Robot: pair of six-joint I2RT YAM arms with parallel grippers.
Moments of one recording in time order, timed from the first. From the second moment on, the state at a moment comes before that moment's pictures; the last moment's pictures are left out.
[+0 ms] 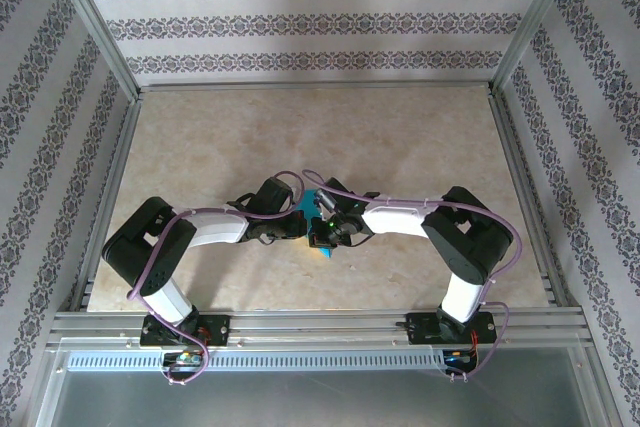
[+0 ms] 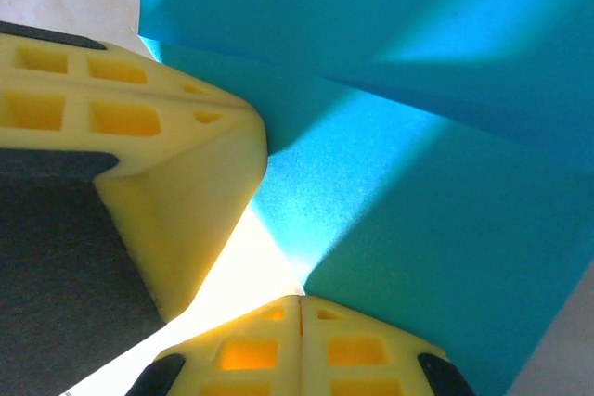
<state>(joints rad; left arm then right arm) -0.62 1.66 0.71 -0.02 0.29 -0.65 0.80 1.77 0.91 -0.28 -0.39 0.79</state>
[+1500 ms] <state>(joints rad) -0.62 1.69 0.75 -0.02 0.27 -0.61 0.75 1.69 0.86 -0.24 -0.41 0.81</state>
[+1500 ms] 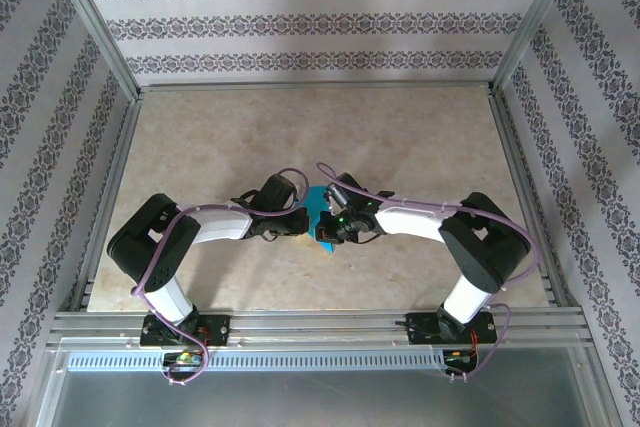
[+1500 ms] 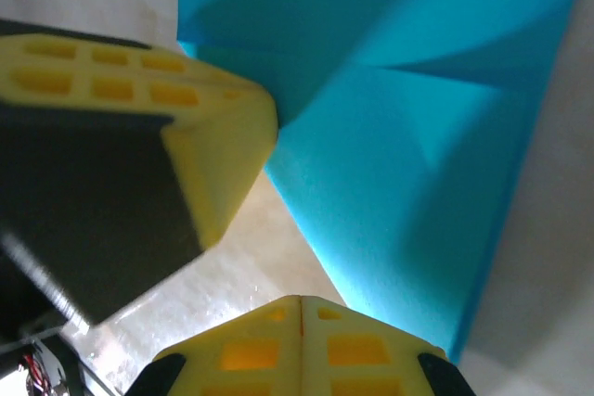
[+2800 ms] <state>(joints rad) -0.65 1.69 0.80 -0.11 0.25 -0.63 0.58 1.44 0.67 -0.35 -0.41 0.65</state>
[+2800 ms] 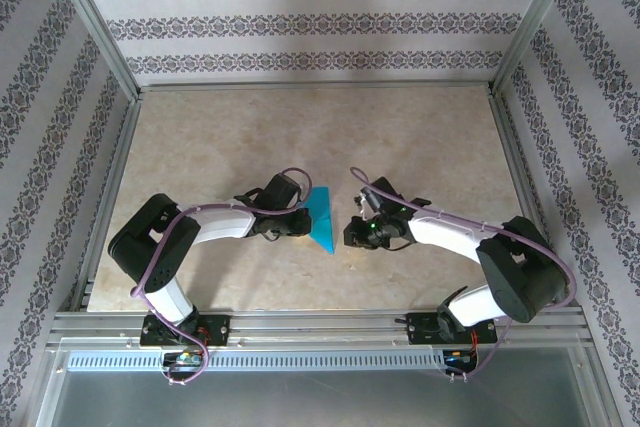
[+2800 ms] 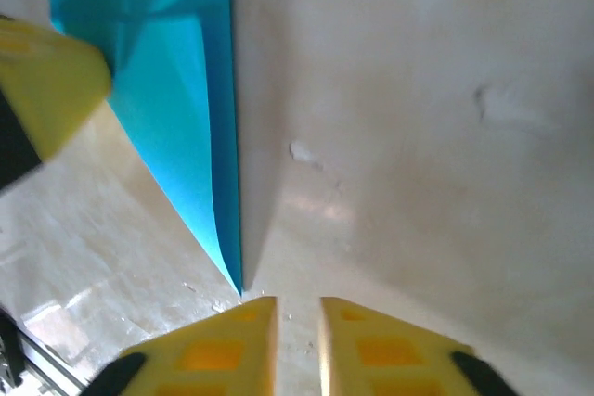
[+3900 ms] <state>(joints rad) -0.42 1.48 0.62 0.03 0.36 -0.82 0.54 1.68 0.78 -0.03 -0.59 0.41</state>
